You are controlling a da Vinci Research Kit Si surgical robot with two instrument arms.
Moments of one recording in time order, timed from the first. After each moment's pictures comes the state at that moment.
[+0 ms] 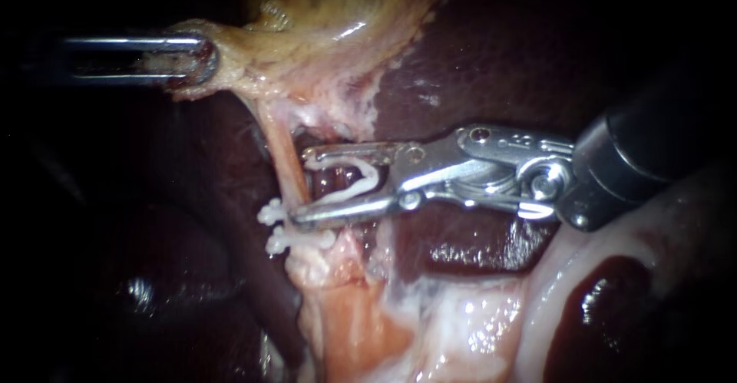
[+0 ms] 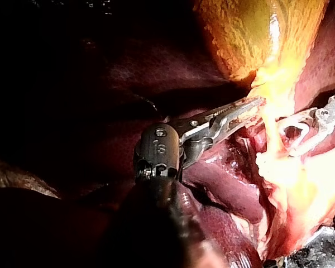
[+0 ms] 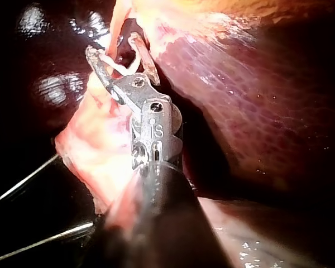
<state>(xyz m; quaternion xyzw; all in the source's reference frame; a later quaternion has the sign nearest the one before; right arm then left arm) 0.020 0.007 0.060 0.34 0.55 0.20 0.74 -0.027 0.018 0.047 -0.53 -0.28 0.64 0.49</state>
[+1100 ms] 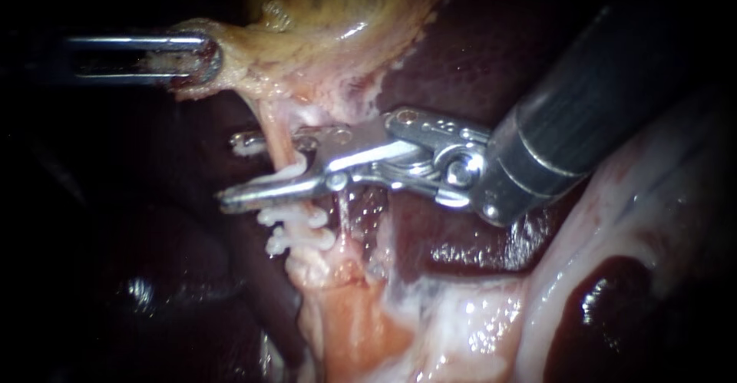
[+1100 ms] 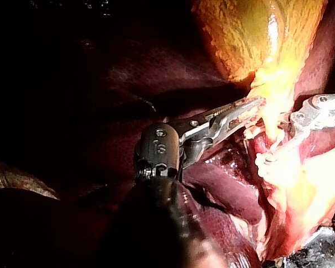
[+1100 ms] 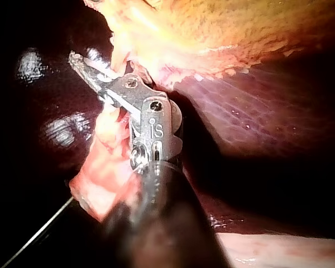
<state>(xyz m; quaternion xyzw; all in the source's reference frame) 0.027 0.010 0.059 0.34 0.61 0.23 0.68 -0.027 0.018 0.047 -0.53 -0.28 0.64 0.49</state>
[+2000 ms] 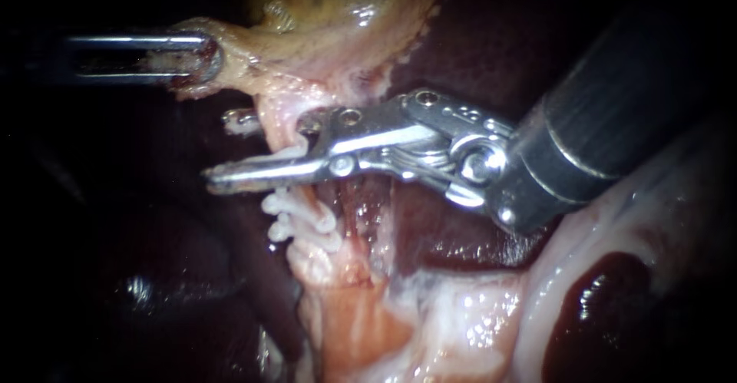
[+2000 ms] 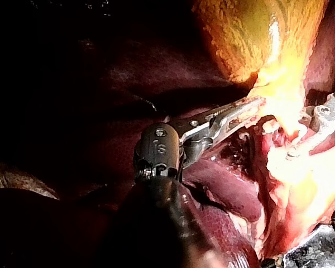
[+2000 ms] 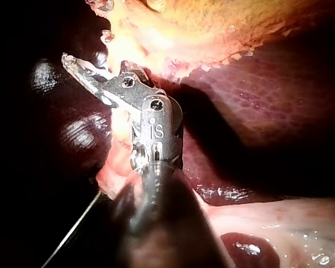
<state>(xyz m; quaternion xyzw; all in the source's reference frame) 0.028 0.010 0.051 0.35 0.65 0.22 0.65 -0.027 0.018 0.047 -0.53 -0.28 0.64 0.49</state>
